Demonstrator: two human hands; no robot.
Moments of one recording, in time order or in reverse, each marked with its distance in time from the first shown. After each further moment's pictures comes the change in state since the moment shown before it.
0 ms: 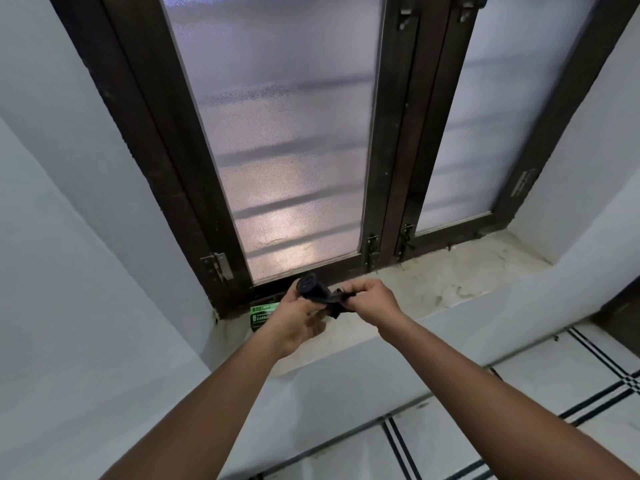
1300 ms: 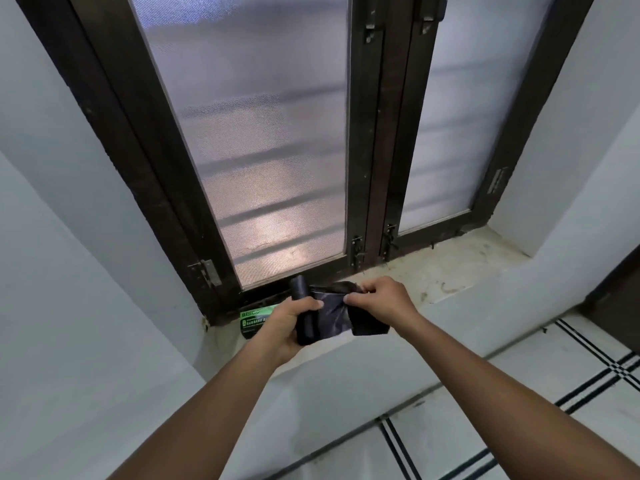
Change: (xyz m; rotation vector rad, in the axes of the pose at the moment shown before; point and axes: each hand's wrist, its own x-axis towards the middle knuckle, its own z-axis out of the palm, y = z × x) left_hand -0.019 -0.006 0.017 -0.043 -0.002 -0.104; right_hand -0.027 -0.001 -0.050 -0.294 0.071 -0.127
